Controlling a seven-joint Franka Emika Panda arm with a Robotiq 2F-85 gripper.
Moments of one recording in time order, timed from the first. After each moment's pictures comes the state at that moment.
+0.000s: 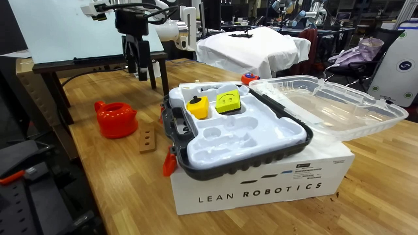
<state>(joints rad) 0.10 0.10 0.13 -2.40 0.06 2.40 0.34</state>
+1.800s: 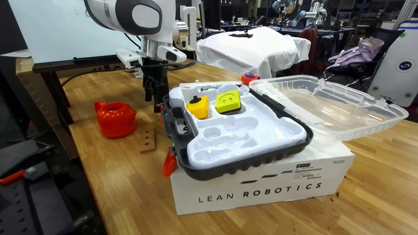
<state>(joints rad) 0.11 0.49 0.11 -2.20 0.15 2.52 0.29</state>
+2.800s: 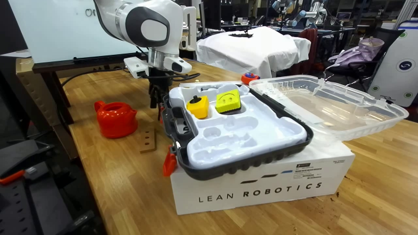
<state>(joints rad) 0.11 0.58 0.09 -2.13 0.18 2.52 0.29</state>
